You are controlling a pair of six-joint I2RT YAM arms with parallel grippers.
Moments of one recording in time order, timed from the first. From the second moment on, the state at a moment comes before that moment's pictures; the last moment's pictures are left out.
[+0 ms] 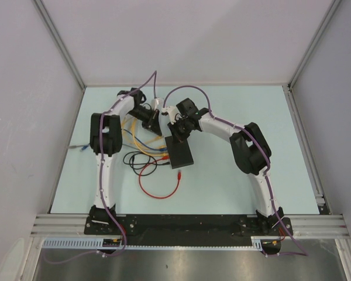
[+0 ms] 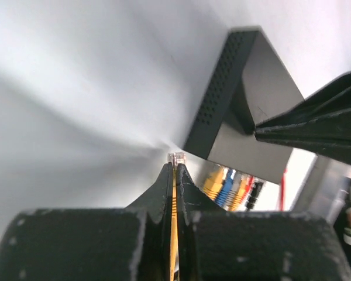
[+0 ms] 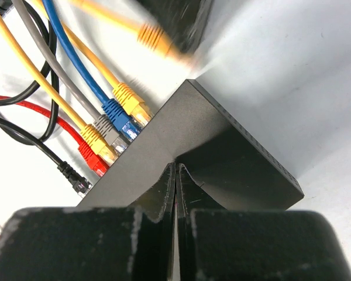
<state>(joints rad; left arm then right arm) -0.15 2.44 1.99 -1.10 0.88 0.44 0.65 2.20 1.73 -0.50 -0.43 -0.14</state>
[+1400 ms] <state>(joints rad) 0.03 1.95 1.62 -0.77 0.14 -0.08 0.64 2.20 1.70 -0.44 -0.41 -0.15</state>
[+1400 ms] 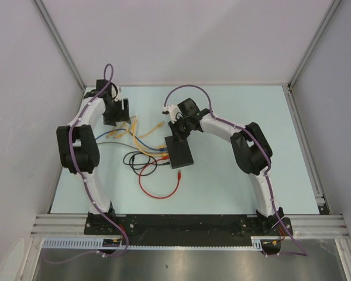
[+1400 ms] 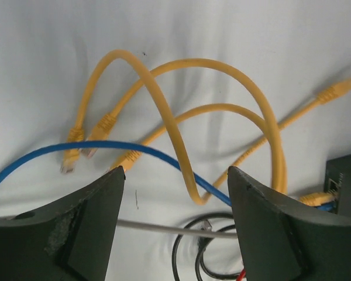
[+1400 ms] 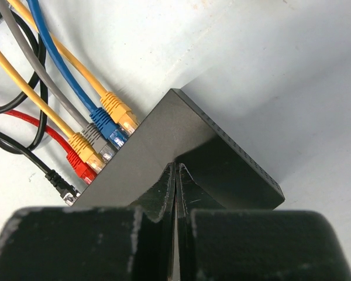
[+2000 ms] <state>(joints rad) 0.05 1.84 1.66 -0.91 0.15 0.06 0.64 2.18 1.67 -0.42 -0.40 -0.15</state>
